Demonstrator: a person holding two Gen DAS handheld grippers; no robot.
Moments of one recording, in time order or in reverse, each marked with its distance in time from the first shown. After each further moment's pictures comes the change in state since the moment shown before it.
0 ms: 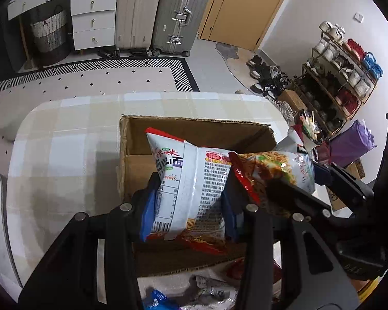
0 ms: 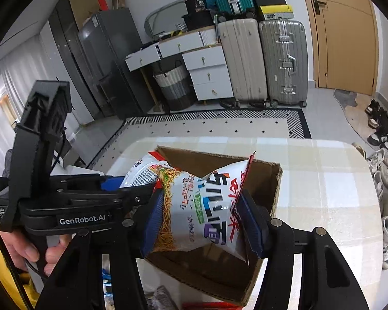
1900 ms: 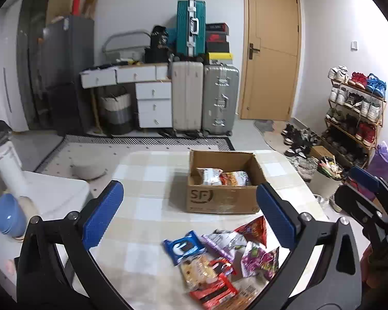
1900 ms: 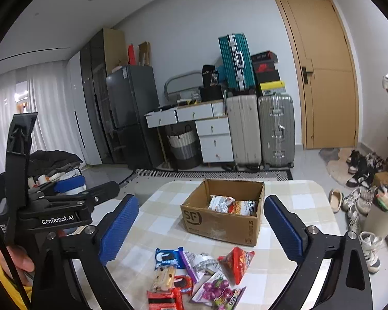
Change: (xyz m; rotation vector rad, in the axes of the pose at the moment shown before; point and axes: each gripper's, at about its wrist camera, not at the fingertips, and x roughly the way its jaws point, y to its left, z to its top) left arm -0.274 -0.078 -0.212 0.024 -0.547 0.336; right arm -0.276 0.122 -0.149 -0.101 -0.427 -0.040
